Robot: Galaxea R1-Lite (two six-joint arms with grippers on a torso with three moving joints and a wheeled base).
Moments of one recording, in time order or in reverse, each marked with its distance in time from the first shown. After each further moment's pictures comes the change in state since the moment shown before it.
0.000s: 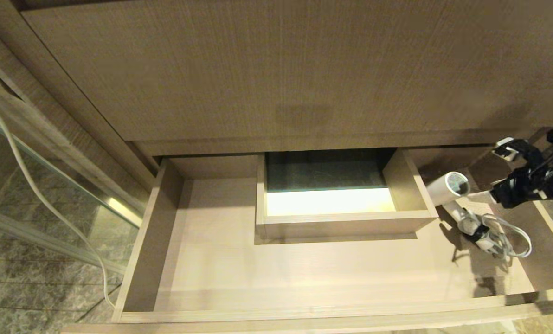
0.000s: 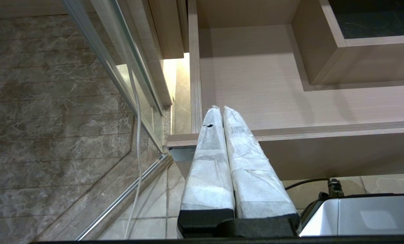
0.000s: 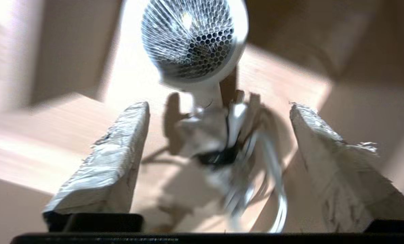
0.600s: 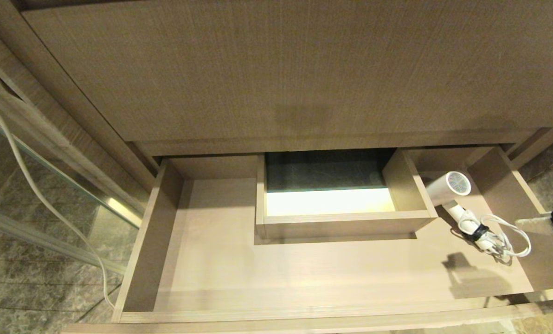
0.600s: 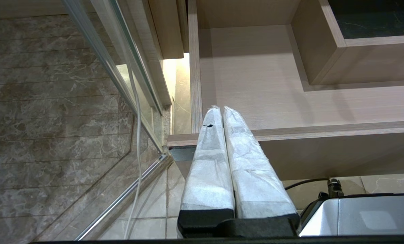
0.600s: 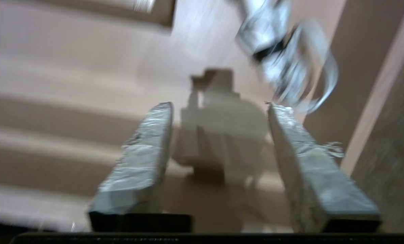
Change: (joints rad) left arm 0.000 0.000 0.000 0.000 0.000 0.000; right arm -0.005 -0.527 0.408 0.167 -0.063 0.122
